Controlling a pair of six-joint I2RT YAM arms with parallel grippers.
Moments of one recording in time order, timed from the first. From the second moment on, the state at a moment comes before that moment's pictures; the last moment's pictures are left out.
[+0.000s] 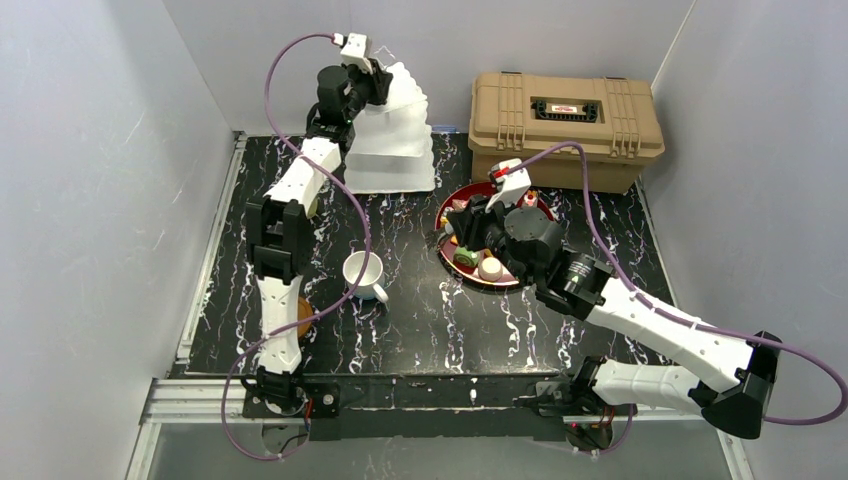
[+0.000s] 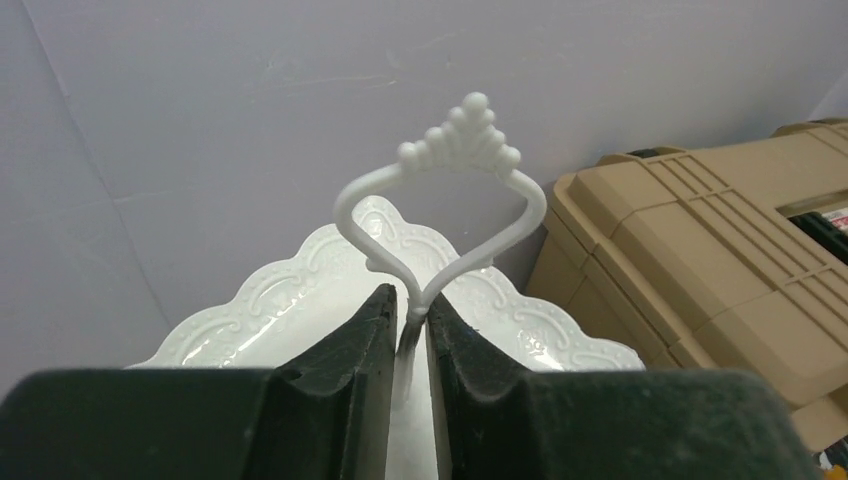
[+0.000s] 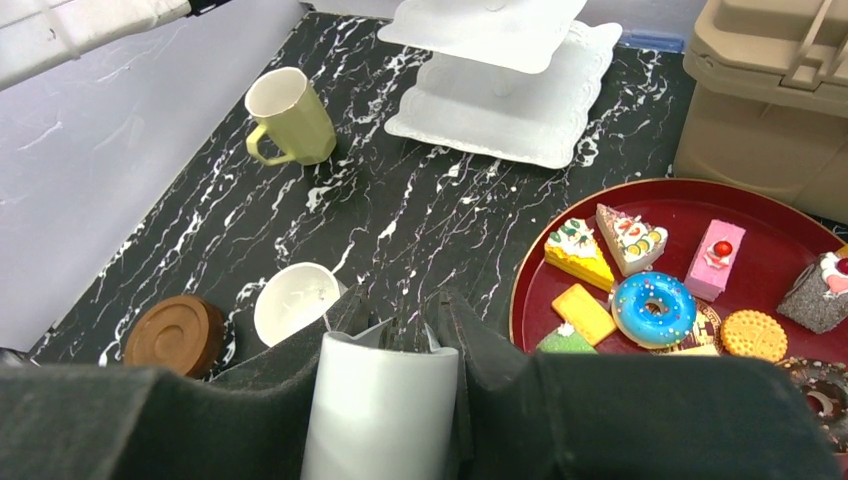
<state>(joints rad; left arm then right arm) -0.24 2.23 2.04 0.25 0.23 -0.12 1.01 1.06 1.03 -0.14 0.43 0.35</state>
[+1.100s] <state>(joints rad) -0.24 1.71 1.43 0.24 0.37 -0.09 1.01 1.05 1.00 -0.14 0.50 0.30</state>
